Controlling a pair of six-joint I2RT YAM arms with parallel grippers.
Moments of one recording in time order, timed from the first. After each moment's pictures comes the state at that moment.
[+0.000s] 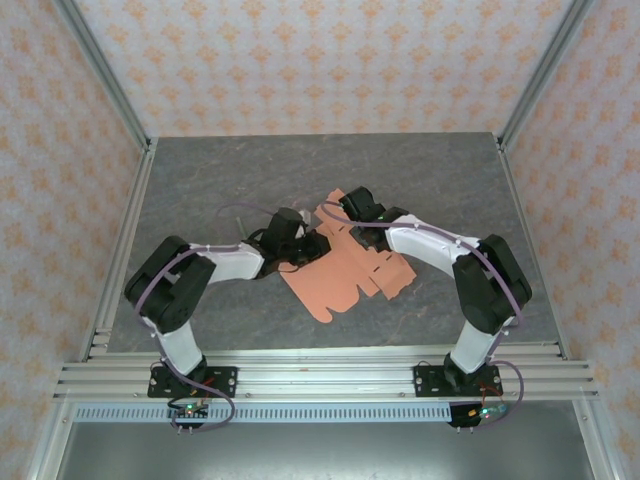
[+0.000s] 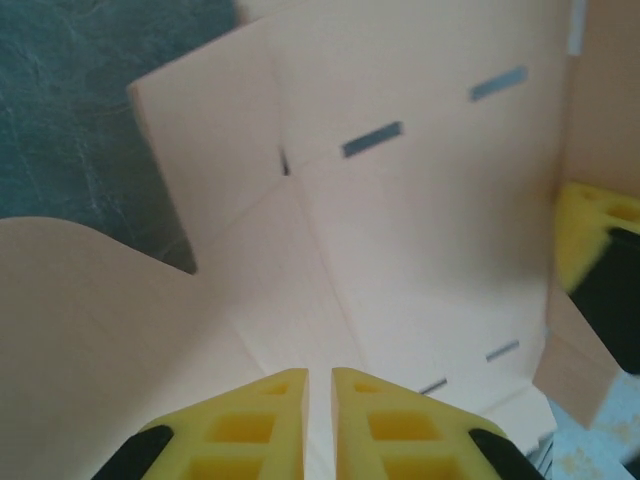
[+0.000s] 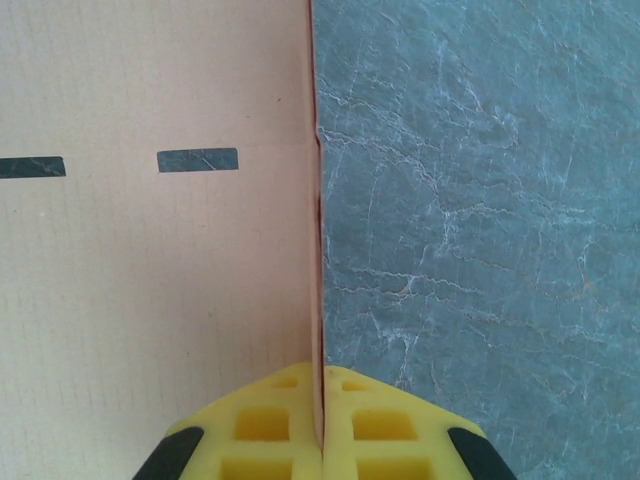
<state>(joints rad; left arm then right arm) -0.56 1.78 0.85 0.25 0.34 -1.02 0.63 1.72 1.17 -0.50 0.48 -0.18</state>
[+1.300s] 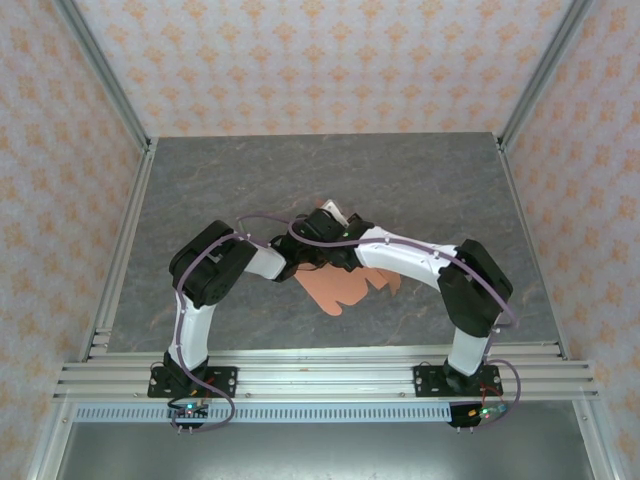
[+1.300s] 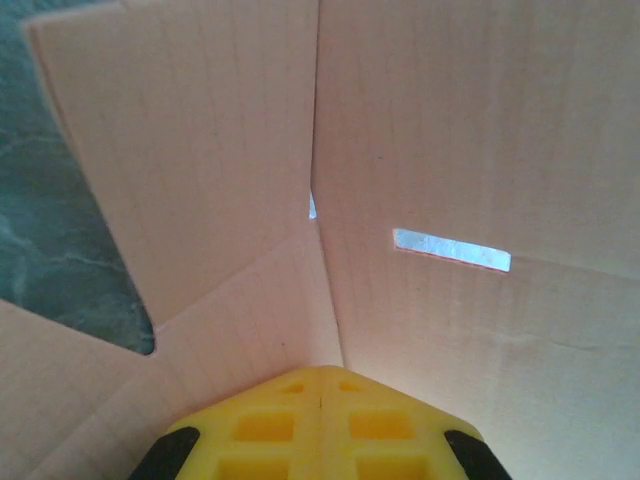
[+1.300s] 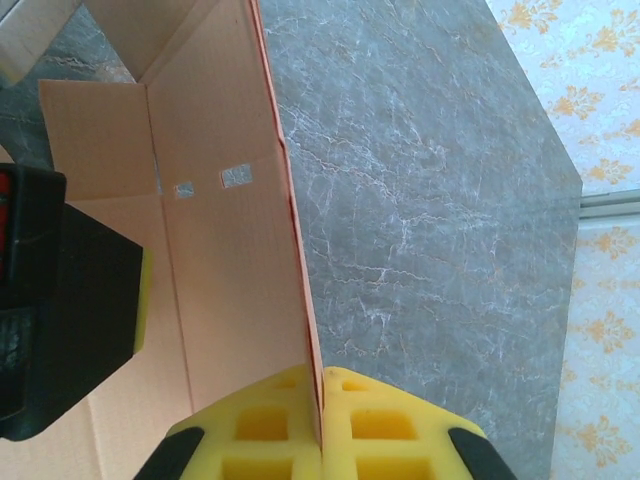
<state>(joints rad) -0.61 2.06 0.93 0.58 0.28 -1.26 0.88 1.78 1.28 -0.67 0.79 0.03</state>
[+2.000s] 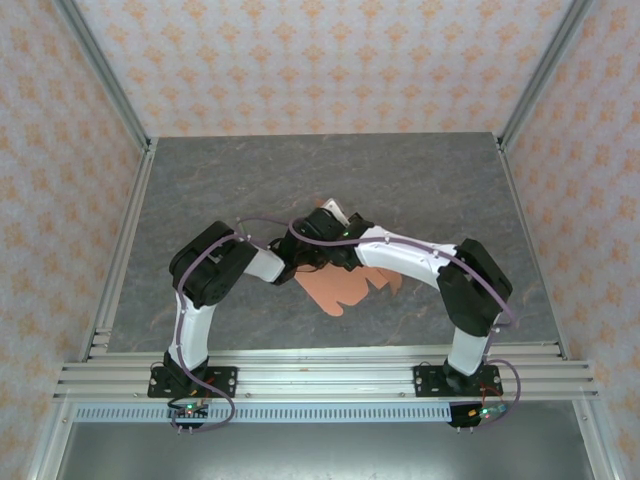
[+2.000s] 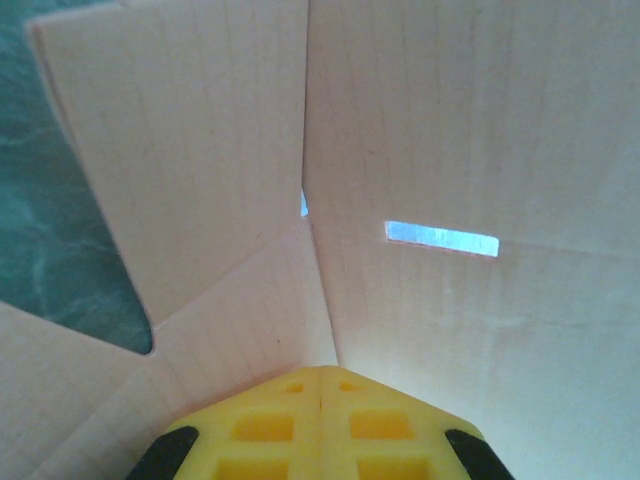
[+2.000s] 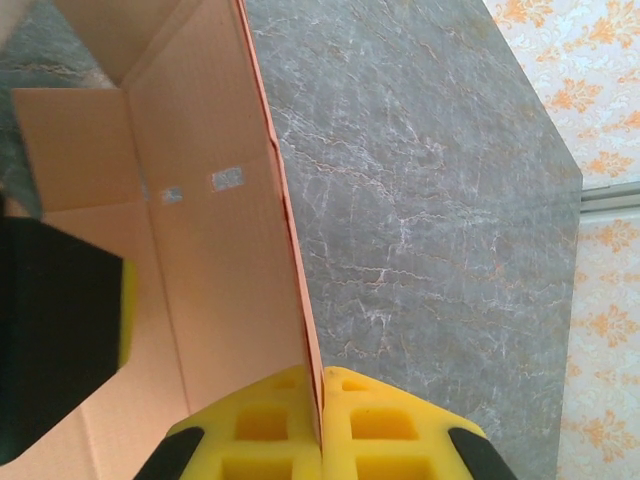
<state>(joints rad) -0.61 2.05 0.89 0.64 0.27 -1.27 0.87 1.78 1.28 -0.66 0.80 0.03</state>
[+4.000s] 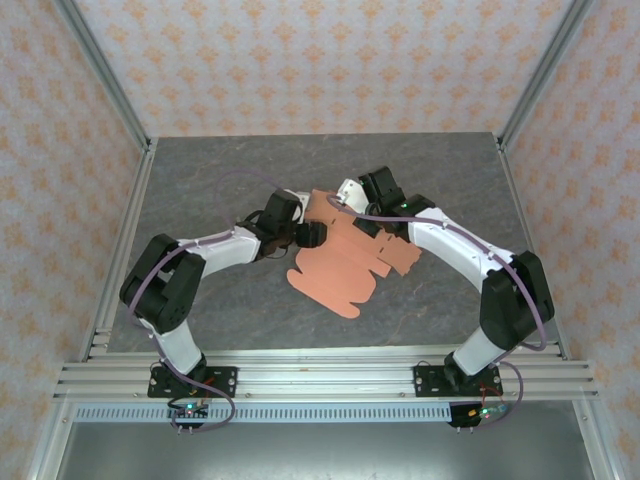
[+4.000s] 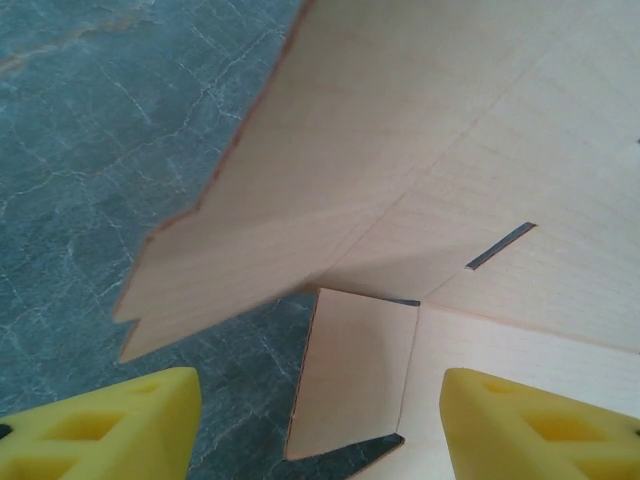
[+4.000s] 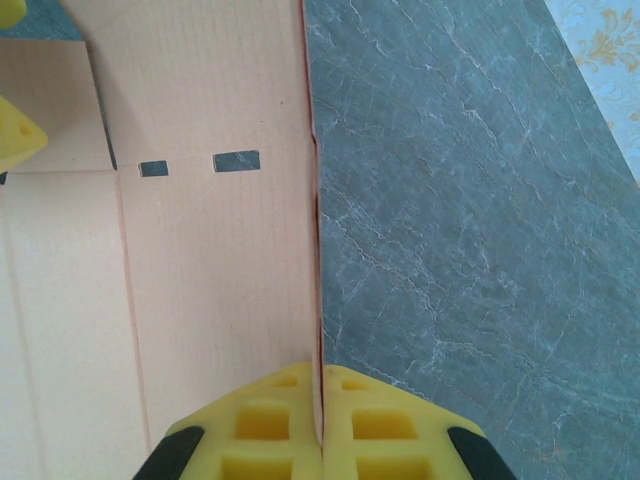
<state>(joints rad) -0.50 1.75 1.00 -0.02 0.15 -0.37 0.55 1.58 1.23 -0.52 0.14 -0.55</state>
